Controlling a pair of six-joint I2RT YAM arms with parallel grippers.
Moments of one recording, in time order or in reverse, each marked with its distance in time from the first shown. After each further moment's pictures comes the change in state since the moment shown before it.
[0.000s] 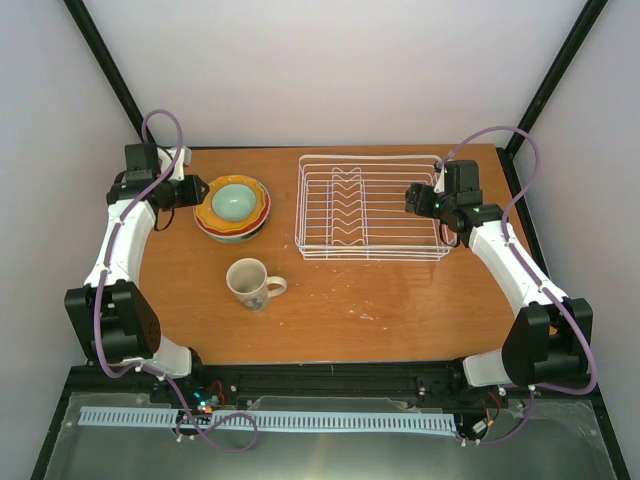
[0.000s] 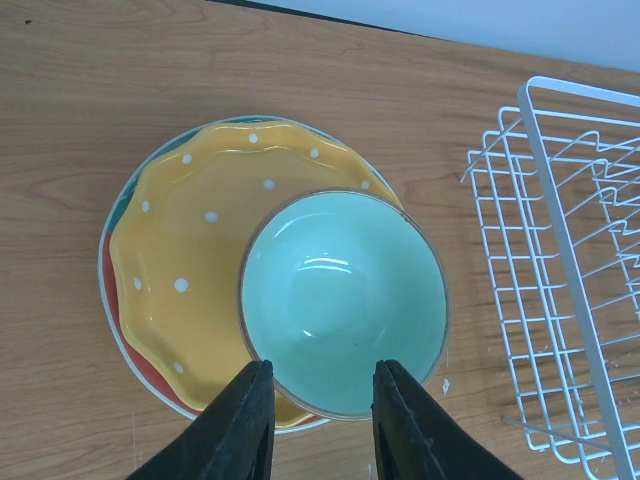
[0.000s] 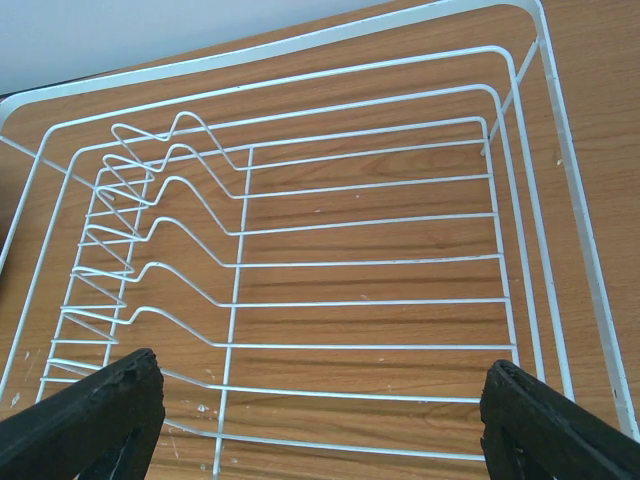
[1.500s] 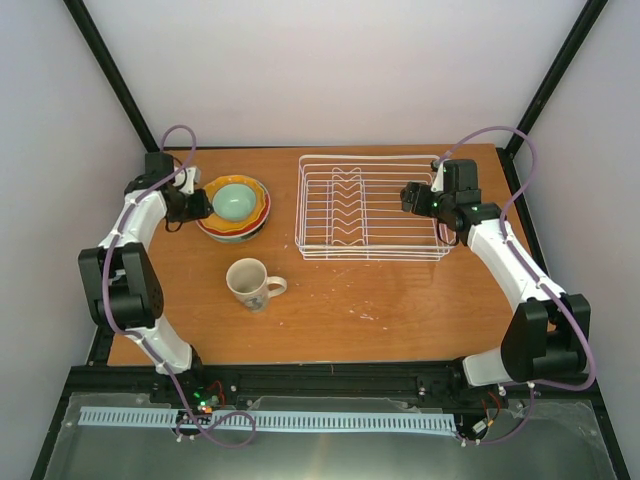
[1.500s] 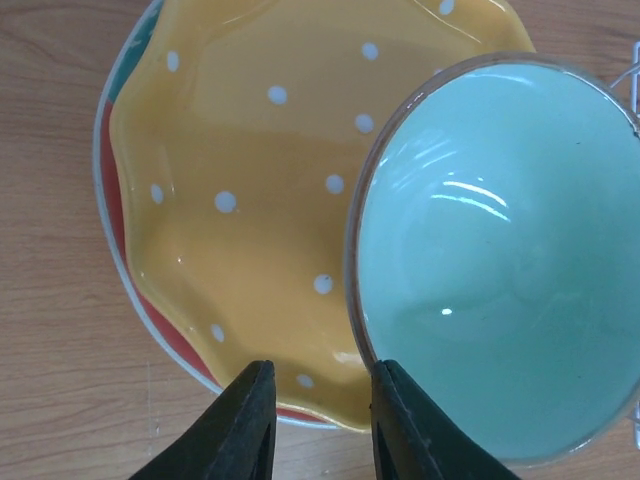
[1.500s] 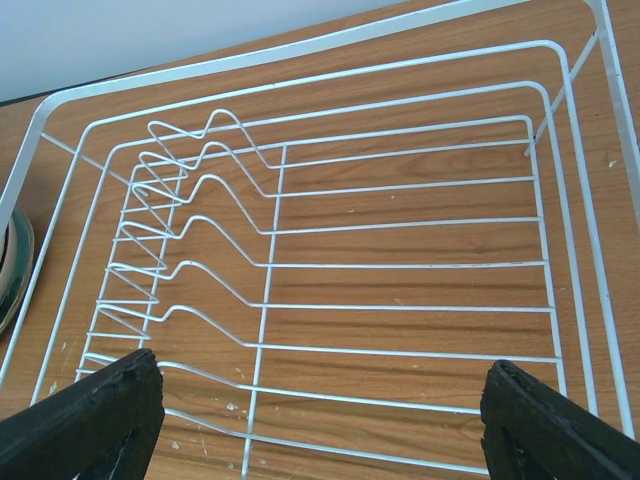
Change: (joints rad) left arm -0.005 0.201 -0.006 -0.040 -0.082 -0.001; right arm 0.000 0.018 0.002 0.025 -0.068 0.008
